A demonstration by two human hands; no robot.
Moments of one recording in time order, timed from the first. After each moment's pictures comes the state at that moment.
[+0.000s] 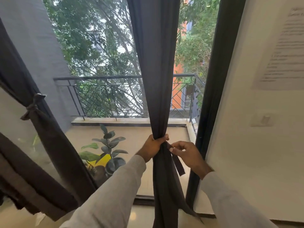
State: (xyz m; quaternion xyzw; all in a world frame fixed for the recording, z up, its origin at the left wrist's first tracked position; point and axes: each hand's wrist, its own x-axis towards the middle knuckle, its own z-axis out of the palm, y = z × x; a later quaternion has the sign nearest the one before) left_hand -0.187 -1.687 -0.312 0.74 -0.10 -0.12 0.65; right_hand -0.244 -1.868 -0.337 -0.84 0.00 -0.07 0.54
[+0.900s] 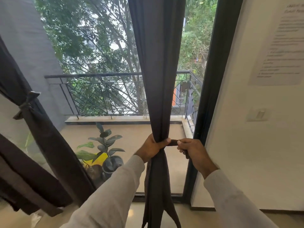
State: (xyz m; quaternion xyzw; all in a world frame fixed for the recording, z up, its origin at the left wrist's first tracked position) left_hand -0.200 -1.675 -0.314 0.75 -0.15 -0.13 0.63; right_hand -0.260 -1.866 -0.323 -0.74 0.14 -0.06 0.66
